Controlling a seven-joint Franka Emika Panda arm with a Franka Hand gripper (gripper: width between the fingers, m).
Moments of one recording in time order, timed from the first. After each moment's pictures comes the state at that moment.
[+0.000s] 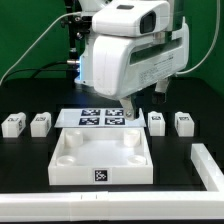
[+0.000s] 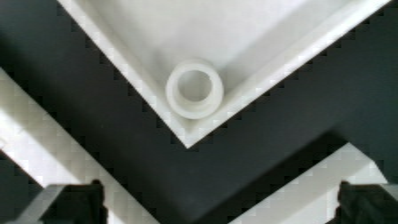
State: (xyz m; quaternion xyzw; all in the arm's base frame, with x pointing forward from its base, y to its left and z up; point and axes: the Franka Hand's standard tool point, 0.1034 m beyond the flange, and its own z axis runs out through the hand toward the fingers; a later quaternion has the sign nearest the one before) arm 0.566 0.055 0.113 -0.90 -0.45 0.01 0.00
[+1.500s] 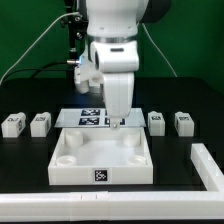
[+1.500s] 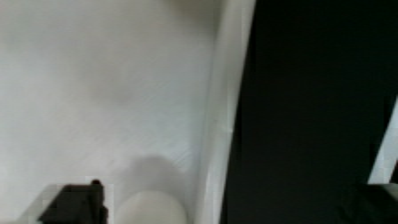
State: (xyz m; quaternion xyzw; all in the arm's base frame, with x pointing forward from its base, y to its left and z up) arm 0.429 0.006 0.036 -0.67 -0.74 0.02 0.02
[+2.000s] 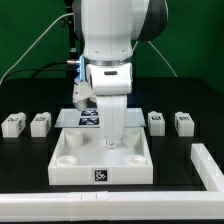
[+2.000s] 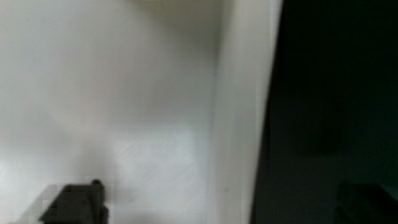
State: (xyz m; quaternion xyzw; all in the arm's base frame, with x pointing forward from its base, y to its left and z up) arm 0.429 0.004 0.009 -0.69 -0.72 0.02 0.03
